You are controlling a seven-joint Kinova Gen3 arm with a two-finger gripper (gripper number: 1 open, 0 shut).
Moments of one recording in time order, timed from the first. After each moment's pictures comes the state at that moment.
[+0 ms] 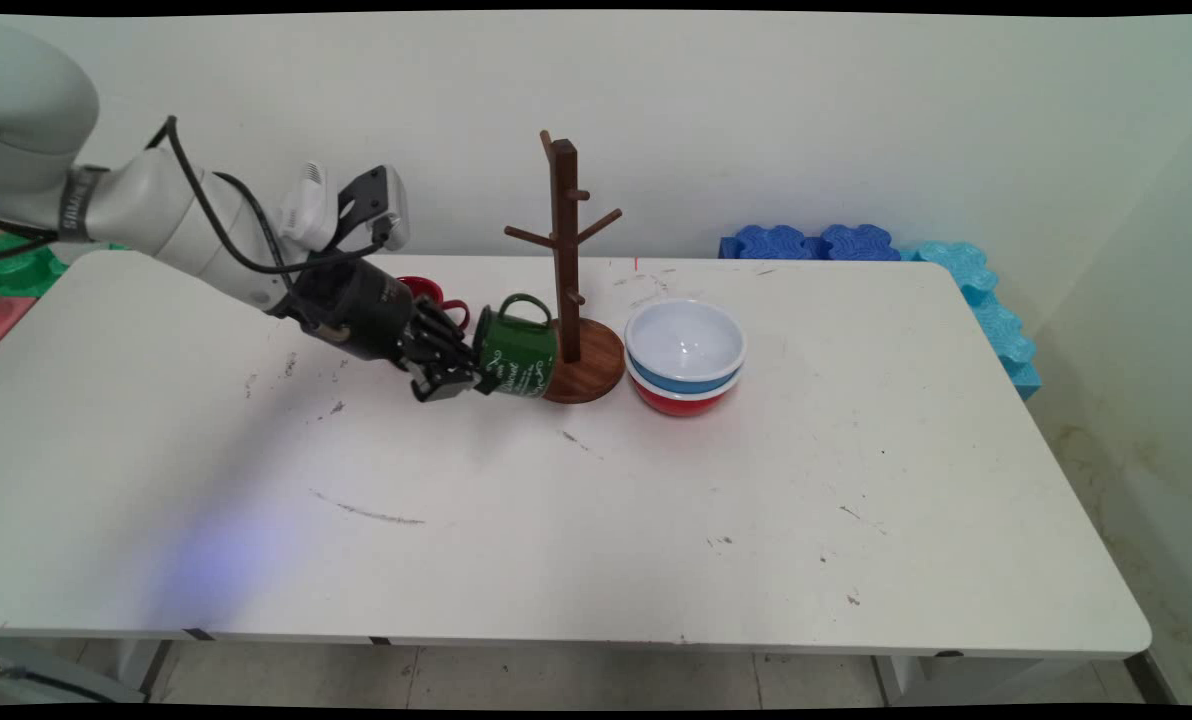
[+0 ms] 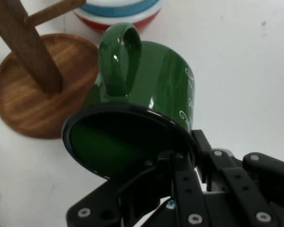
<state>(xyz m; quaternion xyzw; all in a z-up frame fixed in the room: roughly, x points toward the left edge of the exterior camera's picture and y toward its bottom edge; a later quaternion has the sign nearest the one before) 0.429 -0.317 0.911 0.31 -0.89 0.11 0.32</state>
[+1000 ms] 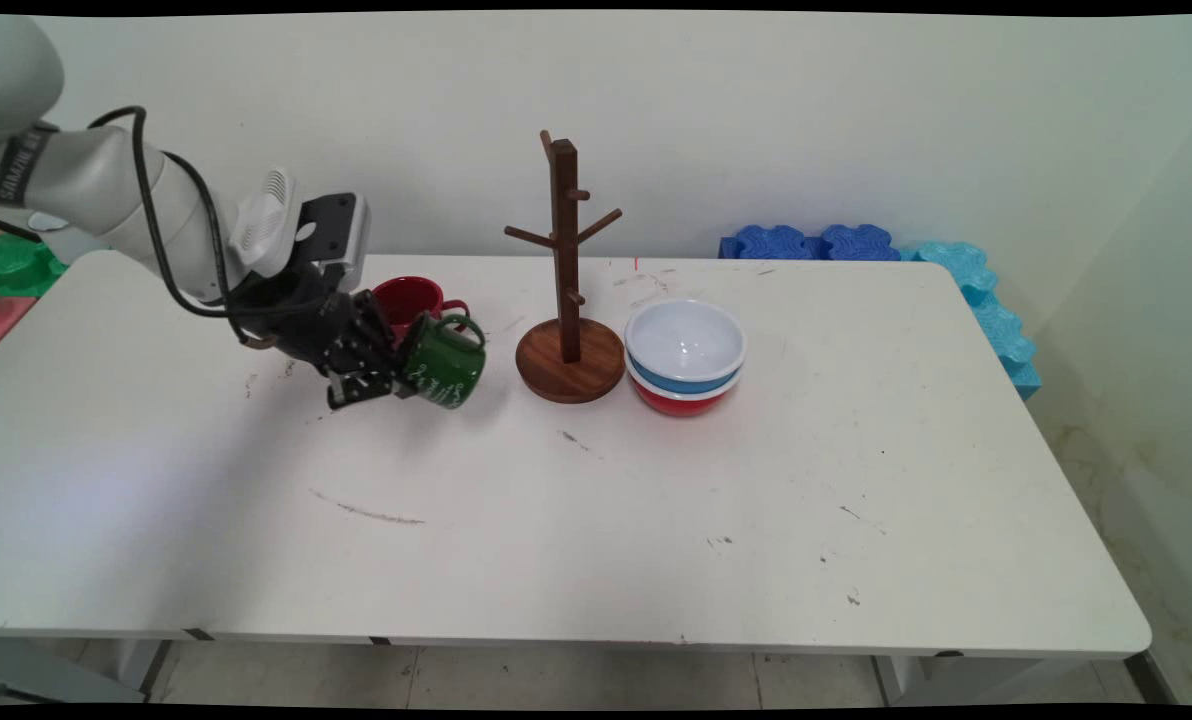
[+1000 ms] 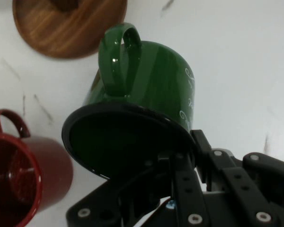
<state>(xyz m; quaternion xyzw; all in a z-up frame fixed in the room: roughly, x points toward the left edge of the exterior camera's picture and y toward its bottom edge) 0.454 -0.306 0.925 0.21 -0.95 0.14 0.18</state>
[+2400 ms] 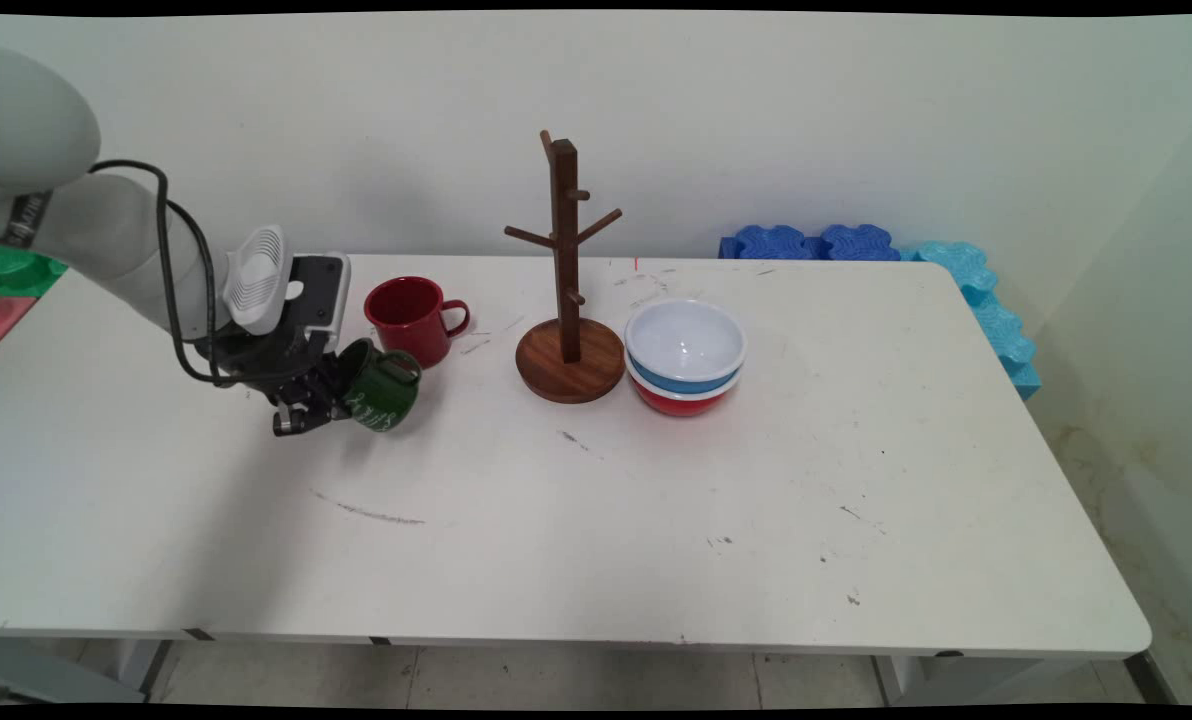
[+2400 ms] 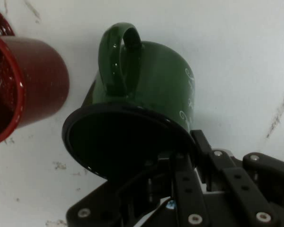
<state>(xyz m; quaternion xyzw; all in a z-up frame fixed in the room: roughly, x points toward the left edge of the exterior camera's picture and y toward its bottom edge) 0.465 -0.291 0.894 0.21 -0.97 0.14 0.05</state>
